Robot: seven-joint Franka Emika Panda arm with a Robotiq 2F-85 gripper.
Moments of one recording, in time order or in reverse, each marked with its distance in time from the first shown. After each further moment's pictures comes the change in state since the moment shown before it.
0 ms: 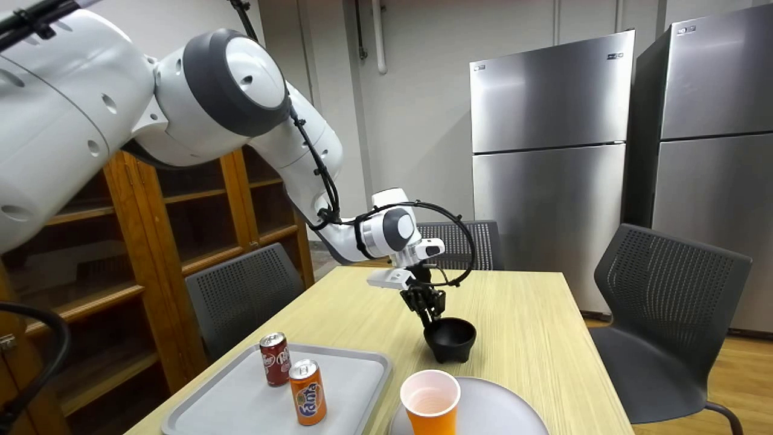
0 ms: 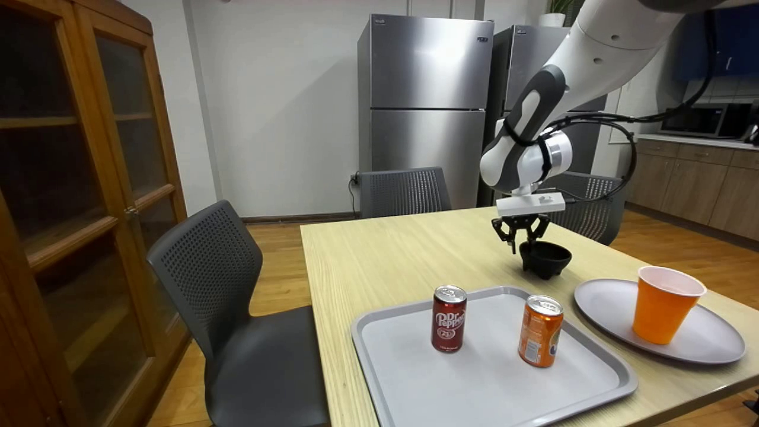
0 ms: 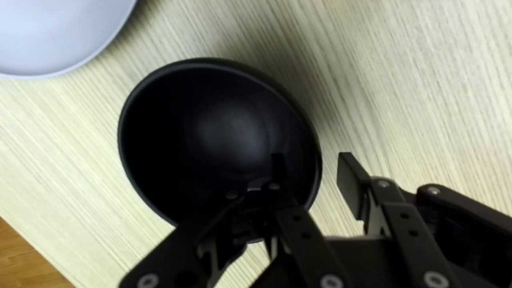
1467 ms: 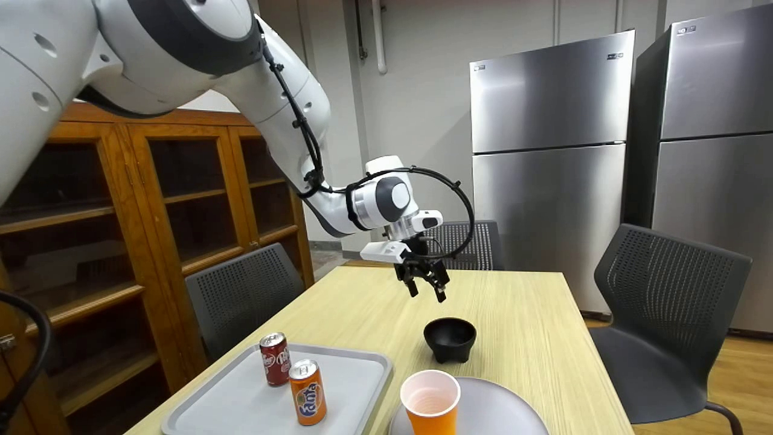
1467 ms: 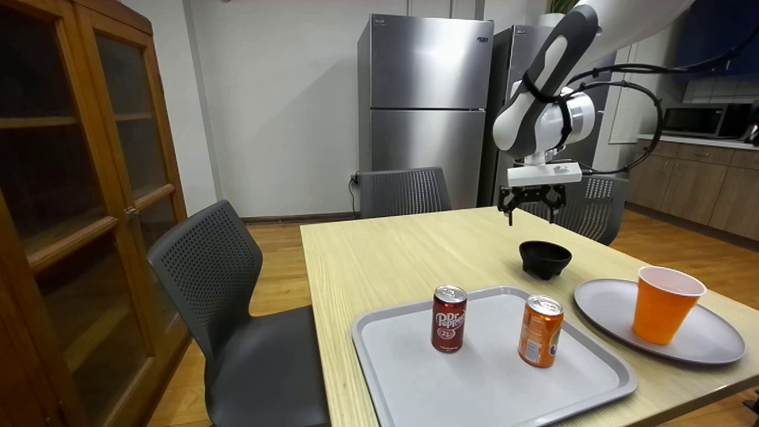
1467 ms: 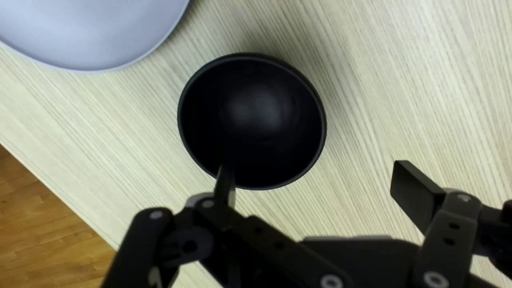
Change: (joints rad) arm 0.004 -0.217 -0.003 -0.179 -0.019 0.017 0.000
